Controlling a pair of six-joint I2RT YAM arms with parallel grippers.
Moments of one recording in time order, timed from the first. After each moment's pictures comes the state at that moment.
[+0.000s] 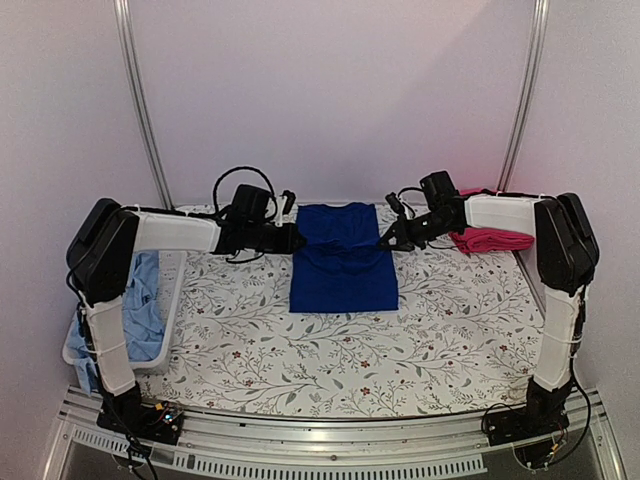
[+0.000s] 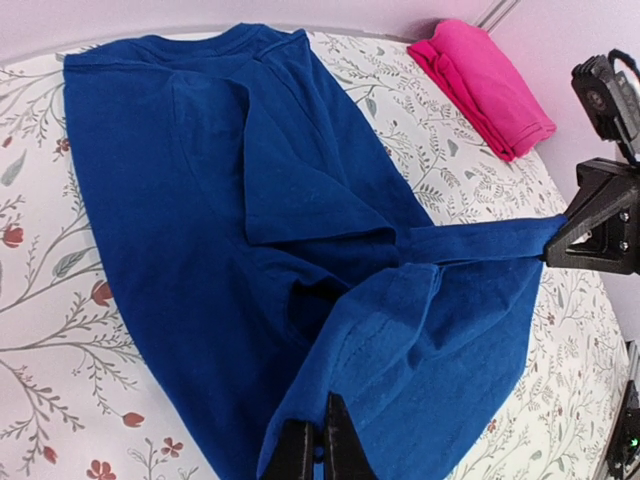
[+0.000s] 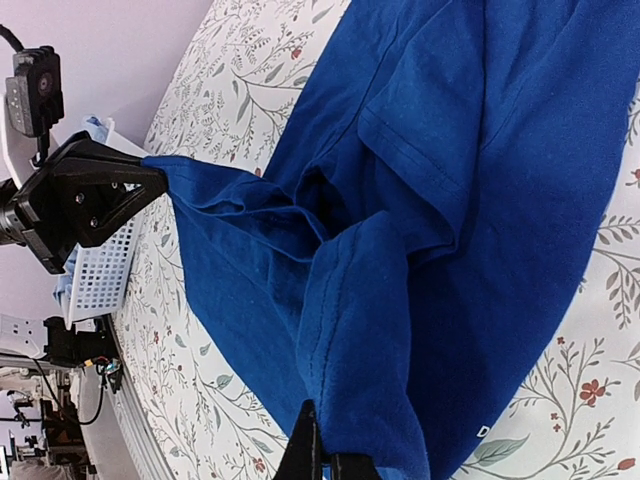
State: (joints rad) left arm -0.56 1.97 1.31 0.05 0.25 -0.36; right arm 0.38 2.02 1.50 -0.37 -0.70 0.24
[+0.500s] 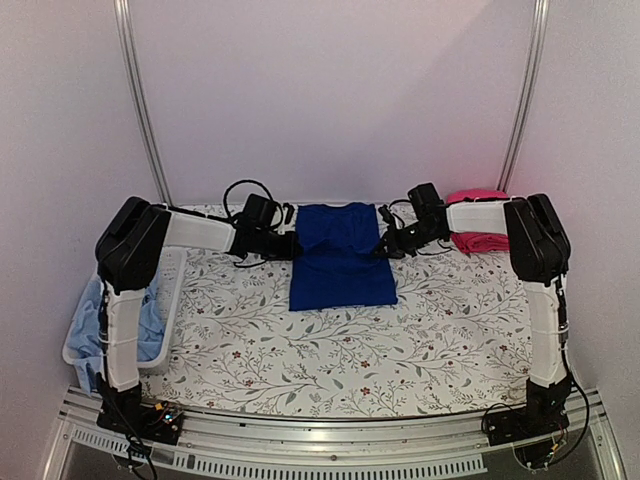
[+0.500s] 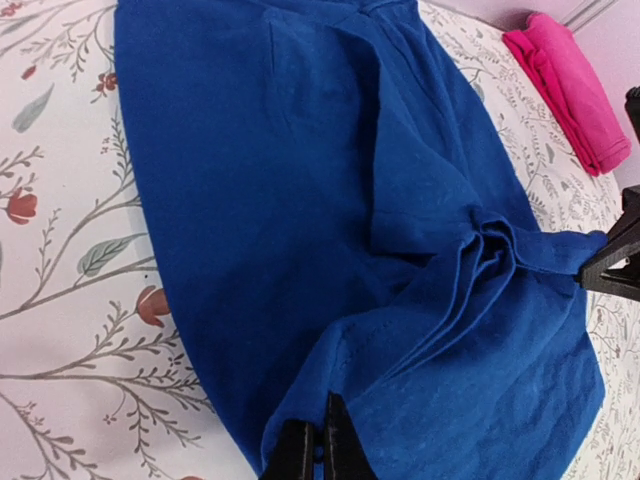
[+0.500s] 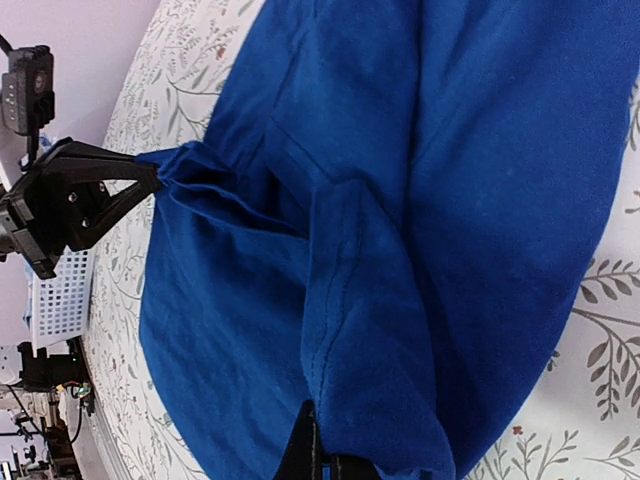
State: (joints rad) left arm -0.52 2.16 1.43 0.02 0.20 -0.39; right arm 0.38 2.23 1.64 -0.35 -0.67 0.25
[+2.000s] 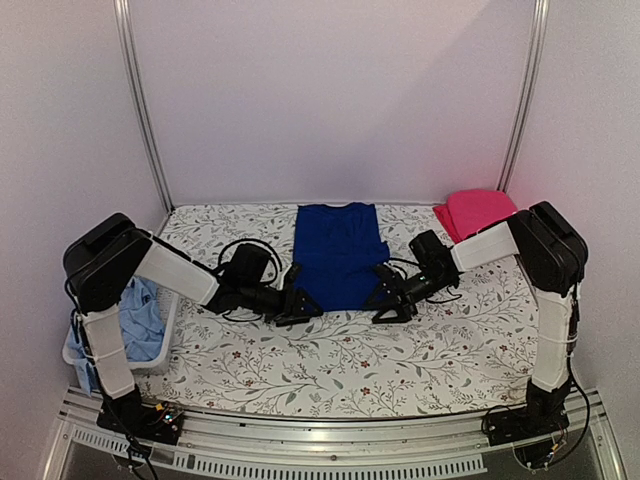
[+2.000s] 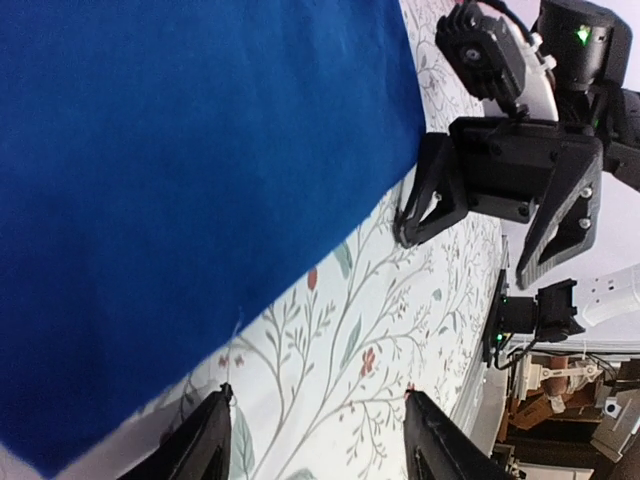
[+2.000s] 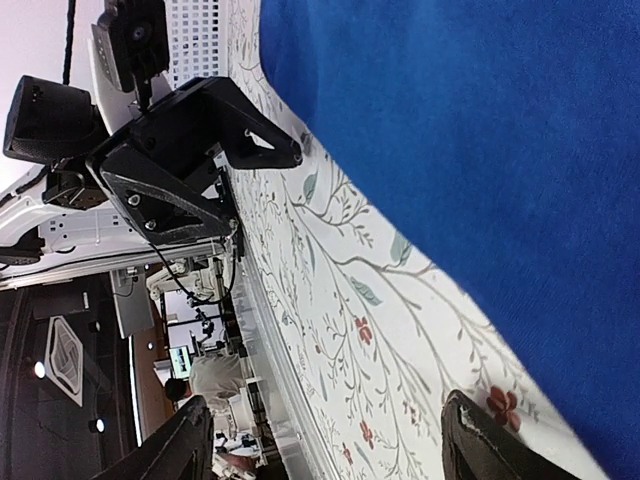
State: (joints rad) left arm -0.68 1.96 0.89 0.36 0.61 -0.74; right arm 0.47 2.10 1.16 -0.23 -1.16 0.39
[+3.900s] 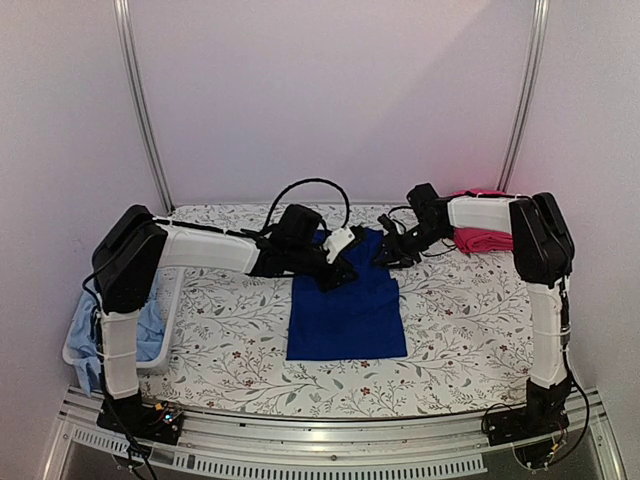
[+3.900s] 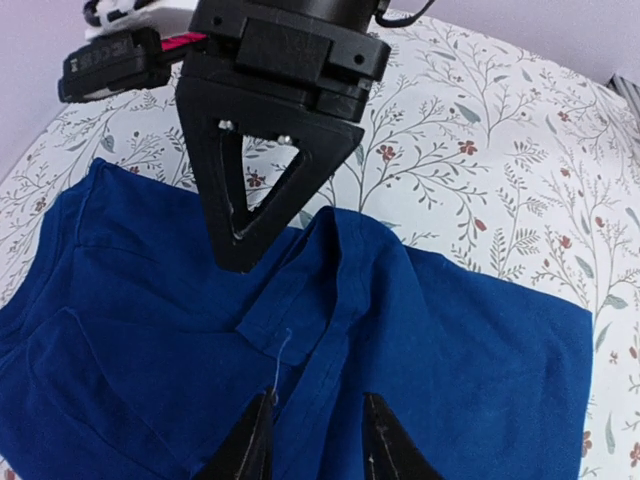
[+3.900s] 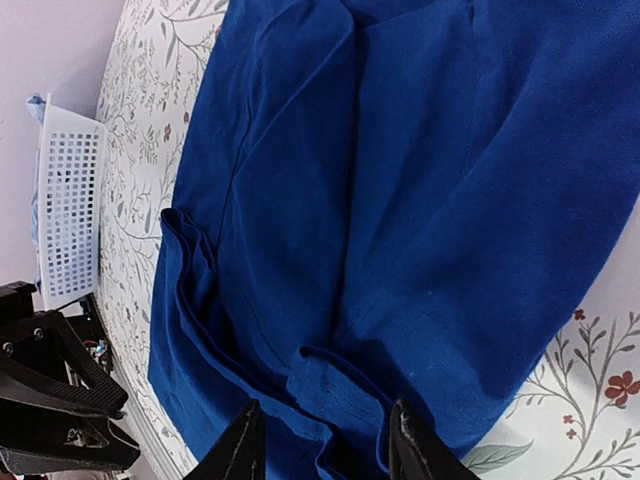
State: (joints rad) left arm -0.80 2.04 1.38 0.04 0.30 0.21; right arm 0.40 2.19 1.66 -0.60 -0.69 0.21
